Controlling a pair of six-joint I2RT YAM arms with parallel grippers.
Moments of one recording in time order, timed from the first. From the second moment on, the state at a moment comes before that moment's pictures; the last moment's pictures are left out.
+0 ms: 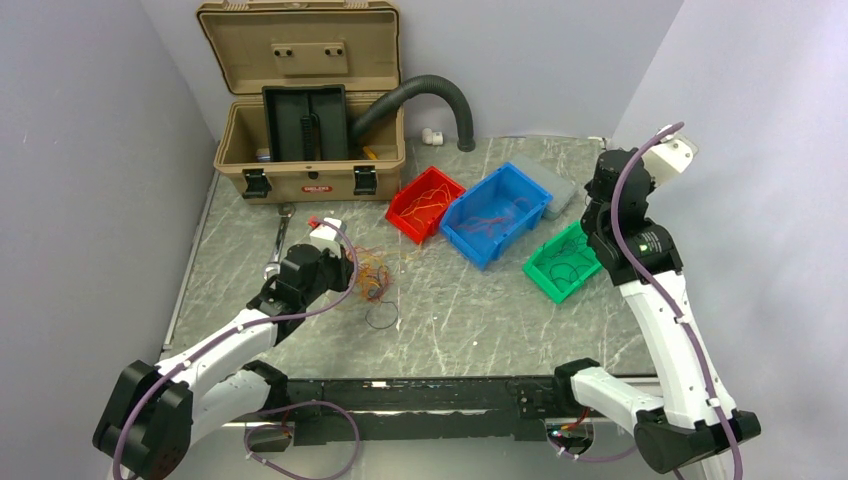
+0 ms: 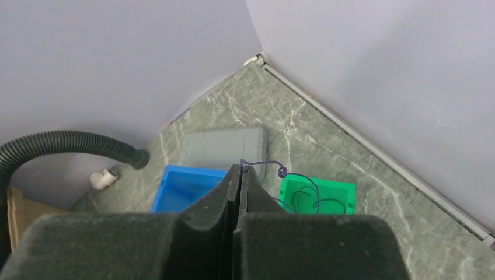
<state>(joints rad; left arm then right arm) -0.48 0.99 0.39 0.18 0.01 -0.25 0.27 1.02 1.33 -0.58 0.82 0.52</state>
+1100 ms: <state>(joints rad) -0.48 1.00 0.39 0.18 0.01 -0.25 0.26 1.06 1.60 -0.55 0.81 0.50</state>
